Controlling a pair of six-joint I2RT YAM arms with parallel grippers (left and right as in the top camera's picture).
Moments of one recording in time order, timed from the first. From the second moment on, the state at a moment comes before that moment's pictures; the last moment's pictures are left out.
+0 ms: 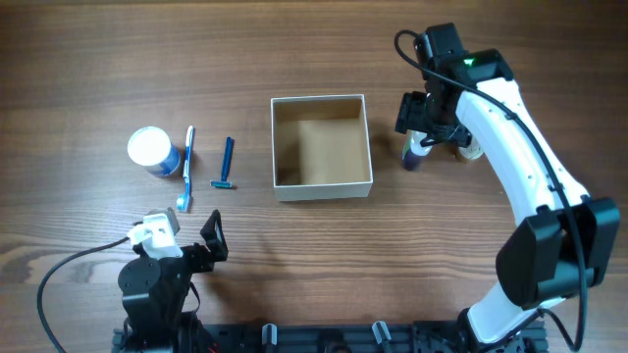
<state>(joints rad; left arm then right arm) 0.11 0.01 0.16 -0.59 0.17 -0.25 0.24 1.83 1.58 -1.19 0.12 0.50</state>
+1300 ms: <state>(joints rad) 0.11 0.01 0.16 -0.59 0.17 -0.25 0.40 1.41 1.48 -1.06 0.20 0.38</state>
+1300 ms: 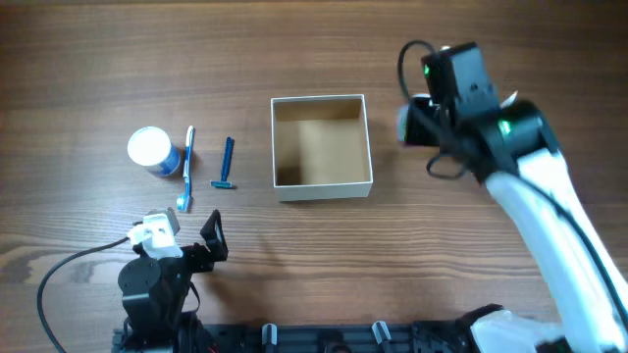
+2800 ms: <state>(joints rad) 0.11 0.01 0.16 -0.59 0.17 -0.25 0.19 1.23 1.52 -1.11 0.25 0.41</state>
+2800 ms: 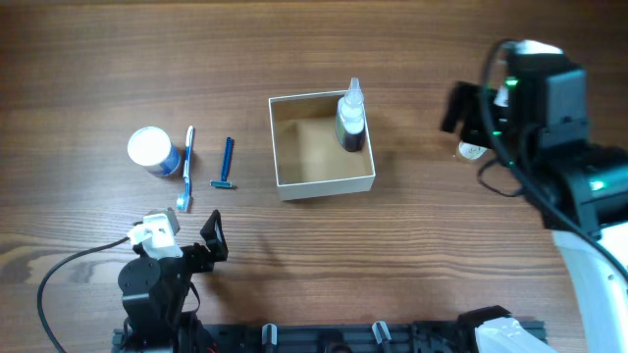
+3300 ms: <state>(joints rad) 0.11 0.01 0.16 -0.59 0.17 -0.25 -0.06 1.65 1.47 -1.09 0.23 0.49</state>
